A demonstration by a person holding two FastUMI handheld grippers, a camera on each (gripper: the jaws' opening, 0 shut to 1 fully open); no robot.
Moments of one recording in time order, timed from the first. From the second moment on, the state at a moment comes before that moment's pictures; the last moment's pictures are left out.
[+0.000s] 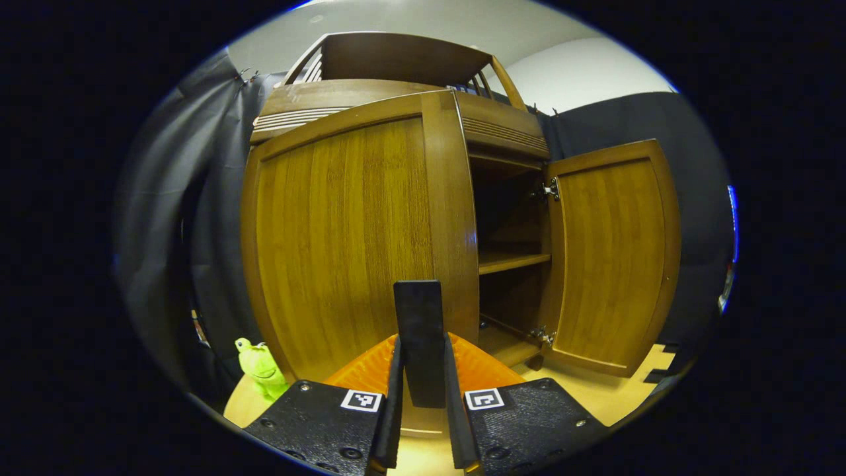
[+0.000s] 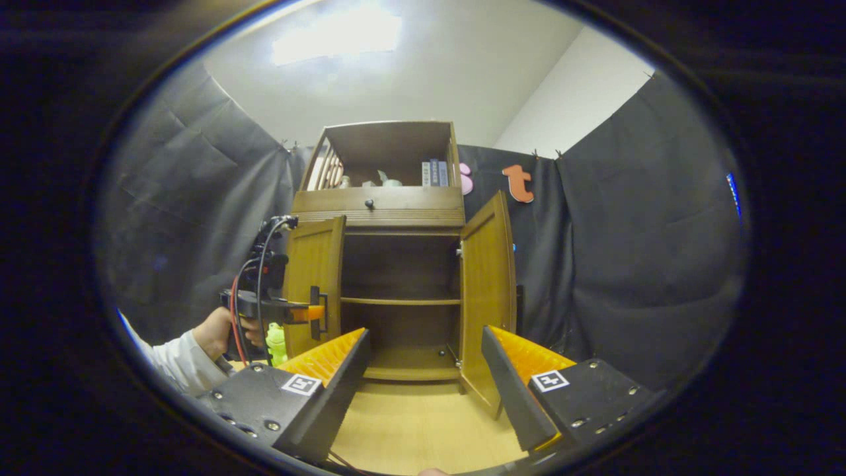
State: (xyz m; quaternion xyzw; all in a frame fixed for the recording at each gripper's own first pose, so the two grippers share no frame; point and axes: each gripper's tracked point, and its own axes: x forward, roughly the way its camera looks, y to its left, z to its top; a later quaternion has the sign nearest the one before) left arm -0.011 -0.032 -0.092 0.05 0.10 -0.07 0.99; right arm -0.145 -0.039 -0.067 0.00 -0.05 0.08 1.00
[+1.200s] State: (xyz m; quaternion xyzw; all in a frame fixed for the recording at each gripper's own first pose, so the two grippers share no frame) left arm -0.092 0.049 -0.072 0.05 0.12 -0.01 0.99; right arm -0.129 -0.076 -0.081 -0.01 -0.04 0.01 1.00
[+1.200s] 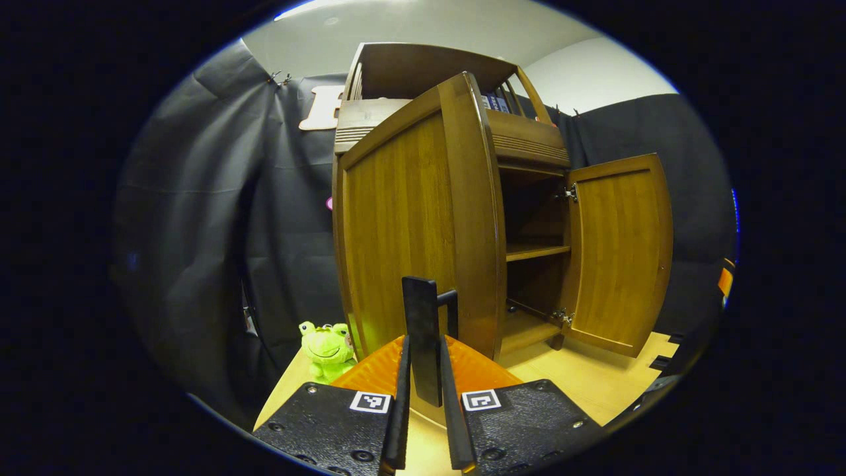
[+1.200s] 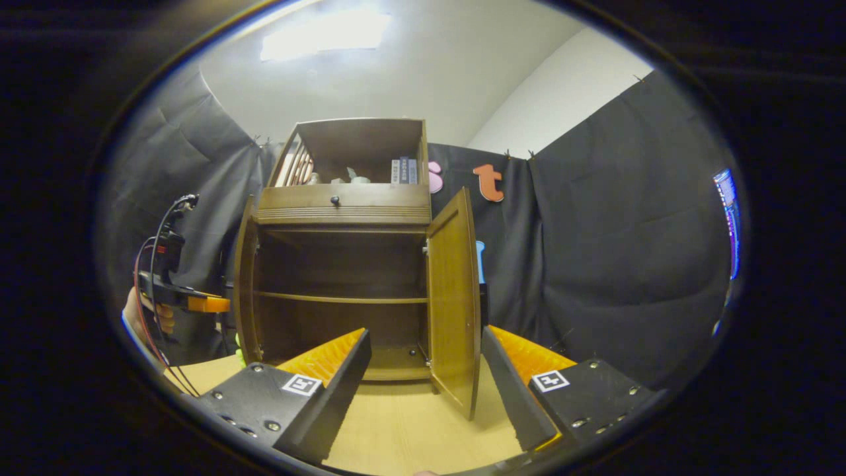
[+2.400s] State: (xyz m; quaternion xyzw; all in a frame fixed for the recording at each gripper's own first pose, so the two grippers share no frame) left arm -0.108 0.171 -0.065 0.03 0.14 -0.01 0.99; right arm -0.134 -0.083 -0.071 0.00 -0.06 -0.01 1.00
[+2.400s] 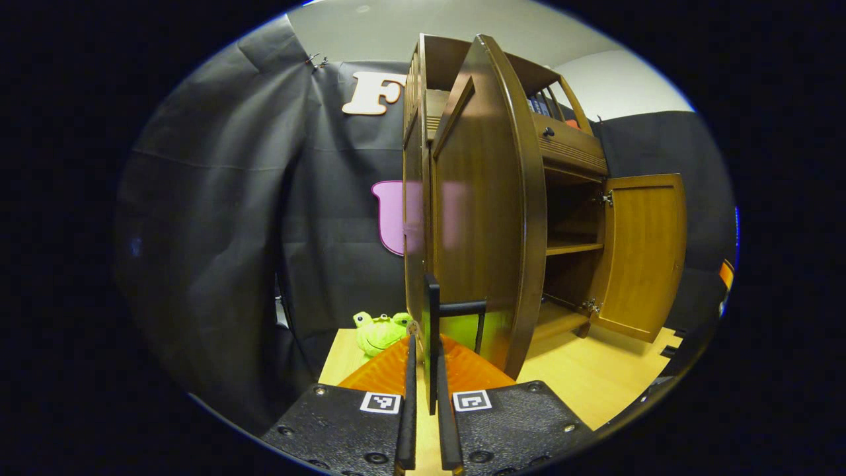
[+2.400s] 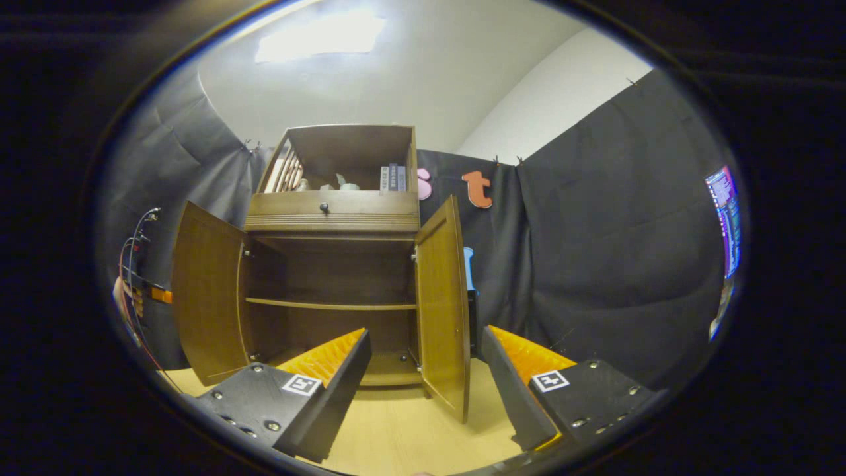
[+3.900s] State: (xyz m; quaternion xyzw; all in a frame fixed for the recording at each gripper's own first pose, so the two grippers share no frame) left arm -0.172 0.158 -0.006 0.08 0.08 0.13 0.98; right arm -0.126 -0.078 -0.081 0.00 -0.04 0.00 1.00
